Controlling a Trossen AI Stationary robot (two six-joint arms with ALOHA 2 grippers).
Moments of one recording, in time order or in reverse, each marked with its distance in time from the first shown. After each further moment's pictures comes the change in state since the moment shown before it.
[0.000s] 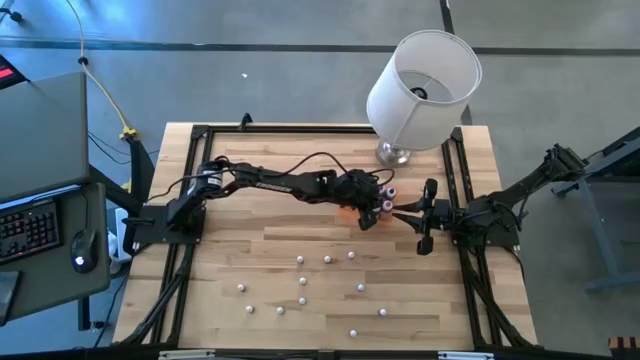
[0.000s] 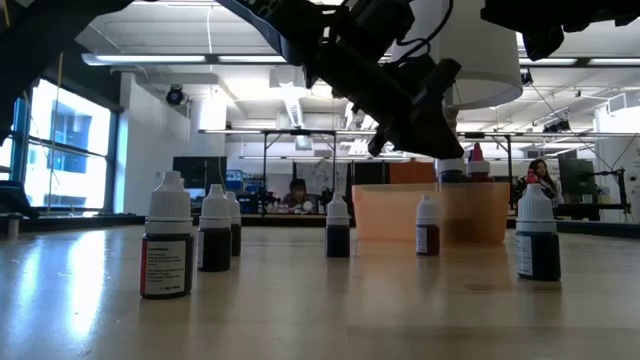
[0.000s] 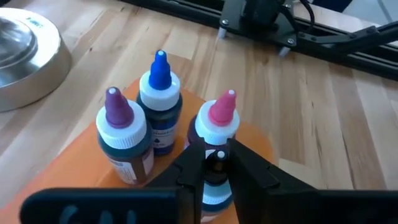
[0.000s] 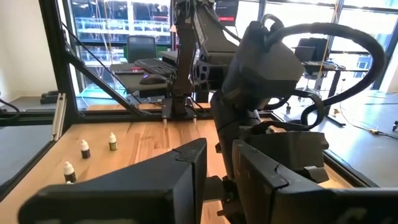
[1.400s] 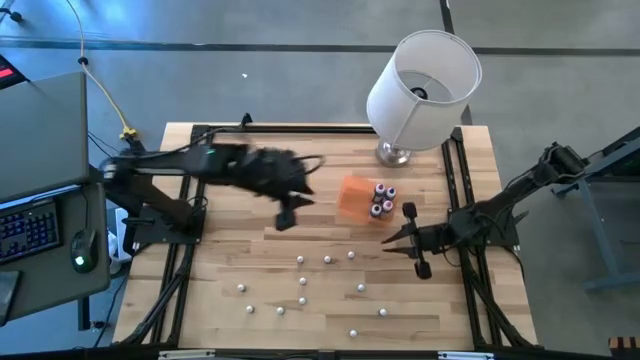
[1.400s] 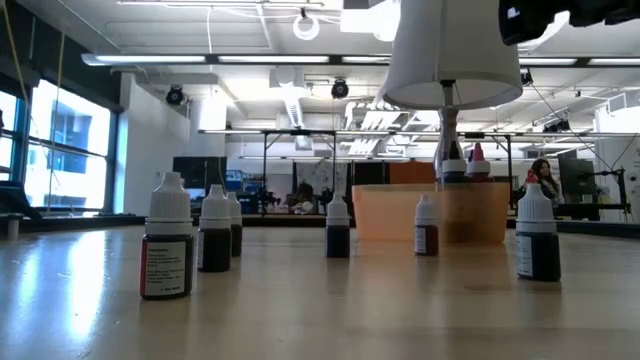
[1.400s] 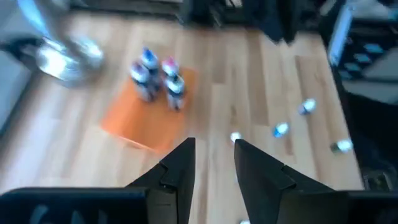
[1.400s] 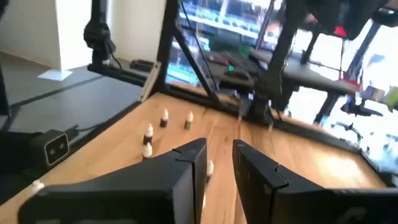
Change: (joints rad) left arm -0.155 -0.718 -0.037 -0.793 -0.073 0.081; right arm 0.001 0.256 0.001 0.209 -0.377 -0.204
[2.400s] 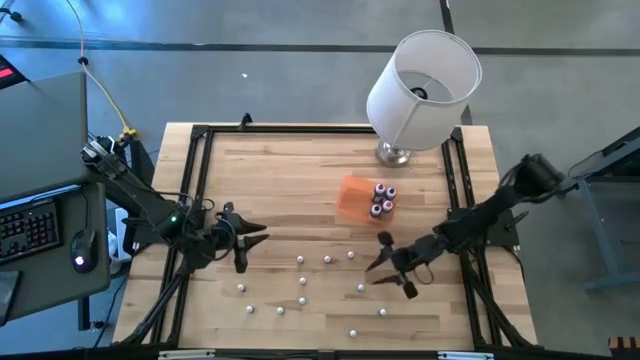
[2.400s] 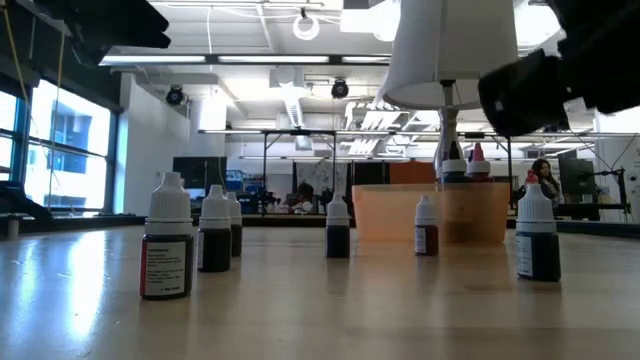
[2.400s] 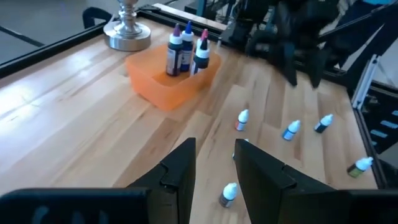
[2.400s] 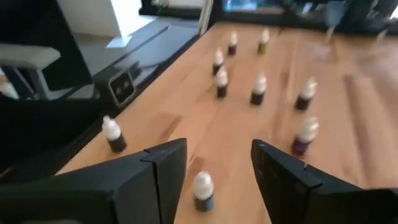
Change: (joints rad) left arm -0.630 -0.492 -1.003 0.617 -0.825 -0.595; right arm 0.000 0.525 0.005 0.256 -0.223 0.315
